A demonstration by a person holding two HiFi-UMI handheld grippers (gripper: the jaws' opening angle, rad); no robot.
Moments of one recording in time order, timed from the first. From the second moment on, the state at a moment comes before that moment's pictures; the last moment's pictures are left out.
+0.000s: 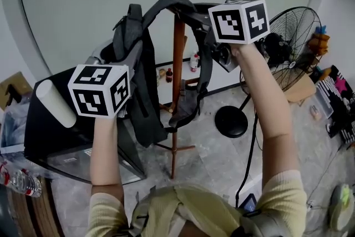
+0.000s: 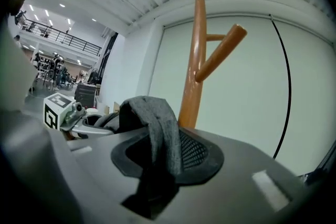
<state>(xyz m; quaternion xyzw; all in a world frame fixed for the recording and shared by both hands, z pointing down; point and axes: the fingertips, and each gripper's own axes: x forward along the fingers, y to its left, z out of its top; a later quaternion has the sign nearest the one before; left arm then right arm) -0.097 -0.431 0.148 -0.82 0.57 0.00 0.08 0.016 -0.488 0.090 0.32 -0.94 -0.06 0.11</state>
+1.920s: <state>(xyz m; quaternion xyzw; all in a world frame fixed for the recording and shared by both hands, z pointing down) -0.068 -0.426 0.200 -0.88 0.48 0.04 0.01 0.014 -0.481 0.097 0.39 -0.90 -0.18 0.03</state>
